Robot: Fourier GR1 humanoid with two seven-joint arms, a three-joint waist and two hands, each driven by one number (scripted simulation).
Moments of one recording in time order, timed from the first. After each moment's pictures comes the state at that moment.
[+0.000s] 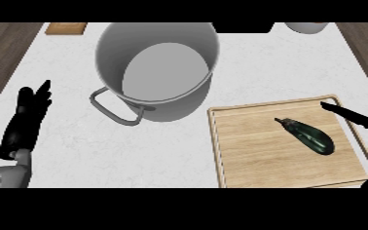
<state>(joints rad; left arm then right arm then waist) -0.09 0.39 0.06 -1.45 -0.09 0.13 0.40 -0.06 -0.72 -0.07 -1.40 0.37 0.70 -0.35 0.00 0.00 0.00</state>
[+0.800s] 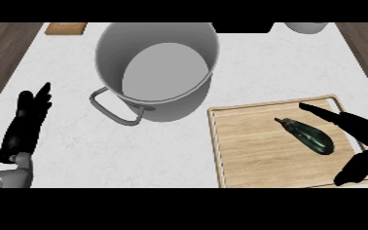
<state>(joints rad) -0.07 0.33 0.12 -1.48 -0.15 0.08 0.40 -0.13 -0.58 -0.05 -1.32 0.55 0.69 -0.33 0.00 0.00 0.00</state>
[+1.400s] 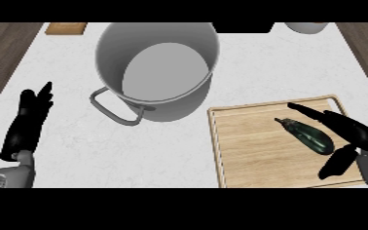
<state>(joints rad) -0.09 0.30 0.15 -1.46 -0.18 0.05 0.38 -0.19 -0.50 -0.05 -1.18 0.64 0.66 -0.37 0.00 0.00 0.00</state>
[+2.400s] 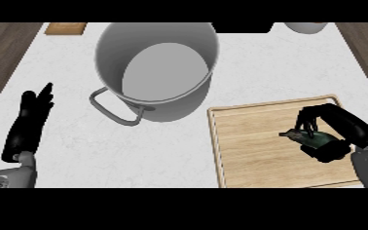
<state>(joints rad) -0.09 0.27 0.18 -1.47 -0.21 0.03 0.38 -0.20 -0.46 -0.09 -1.19 0.71 0.47 -0.50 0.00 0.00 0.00</state>
